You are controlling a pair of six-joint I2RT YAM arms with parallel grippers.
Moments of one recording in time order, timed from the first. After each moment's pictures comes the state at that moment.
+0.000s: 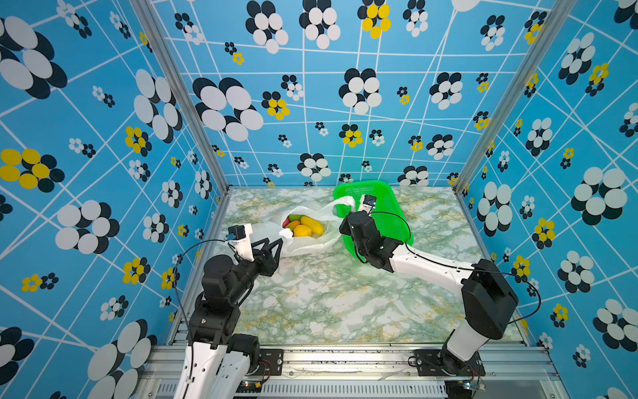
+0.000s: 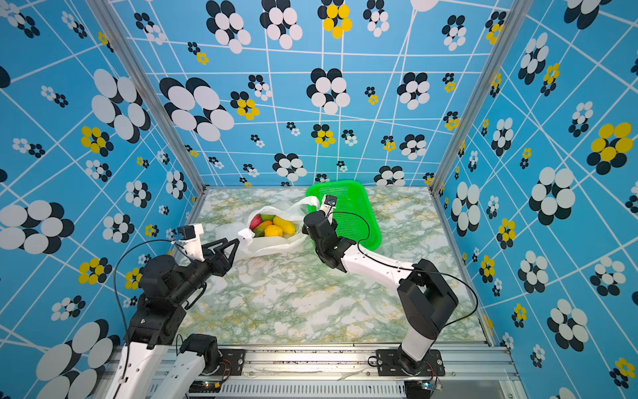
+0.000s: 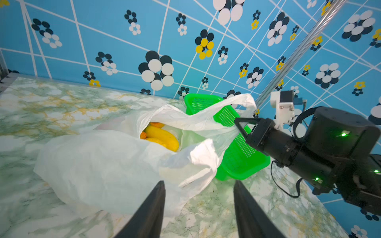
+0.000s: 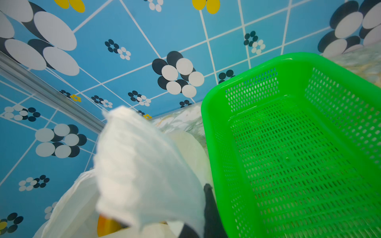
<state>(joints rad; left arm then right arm) -0.15 0.49 0.74 -0.35 0.31 -0.38 0.81 1.67 1.15 0.13 0.60 0.68</state>
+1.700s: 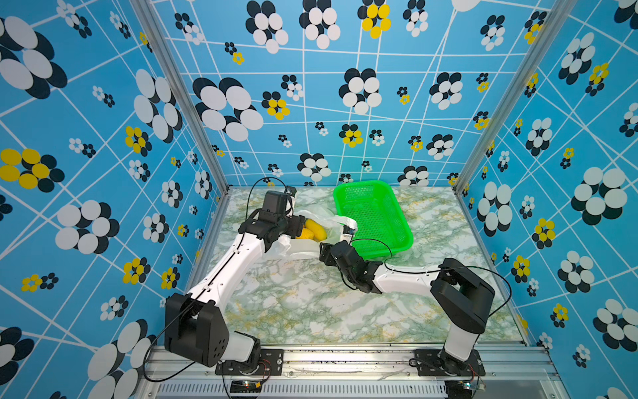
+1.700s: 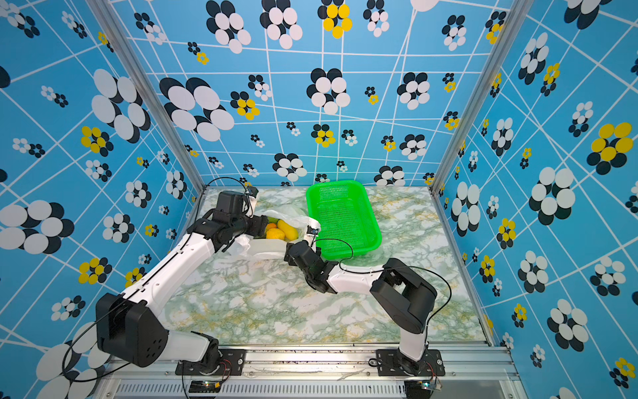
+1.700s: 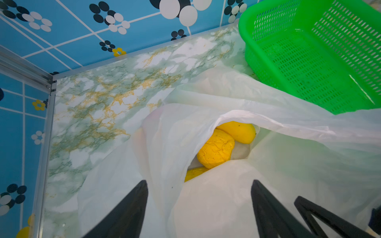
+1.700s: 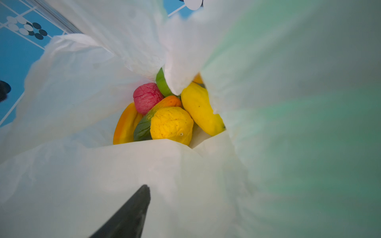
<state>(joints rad) -0.31 1.44 1.23 -0.53 -0.06 0.04 0.96 1.82 0.99 0.28 0.46 0.80</state>
